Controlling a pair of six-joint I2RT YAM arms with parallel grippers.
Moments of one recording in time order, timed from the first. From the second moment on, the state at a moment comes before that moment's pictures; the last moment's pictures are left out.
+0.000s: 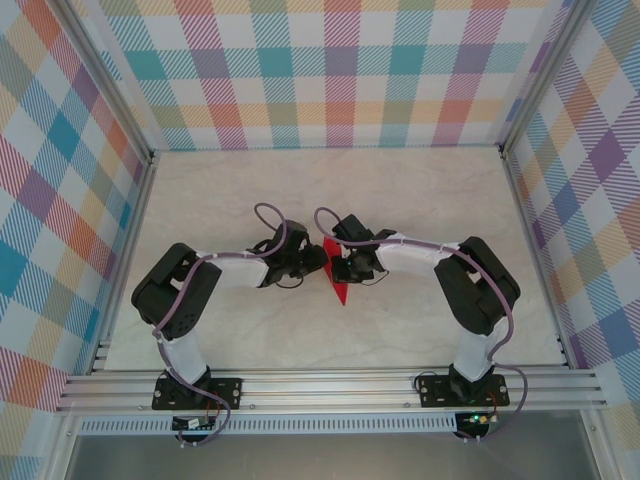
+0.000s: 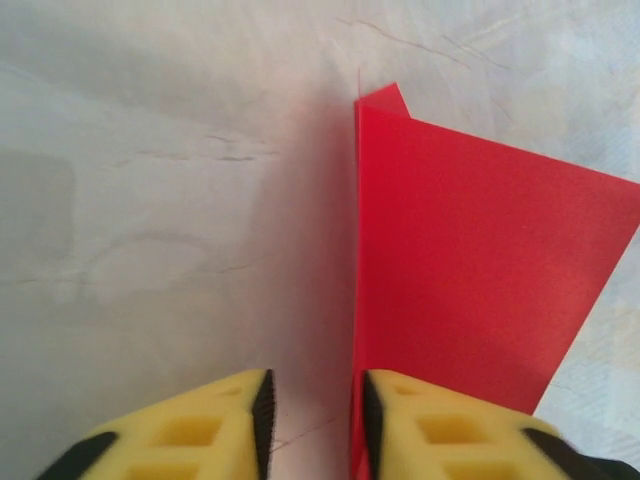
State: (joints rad) left arm -0.61 1.78 0.86 0.12 0.17 -0.95; right arm 0.72 1.82 1.10 -0.47 -0.16 0.54
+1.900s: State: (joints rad) left arm -0.57 1.39 0.87 -0.49 -0.35 -0.92; right arm 0.68 1.93 1.72 -0.82 0.15 0.47
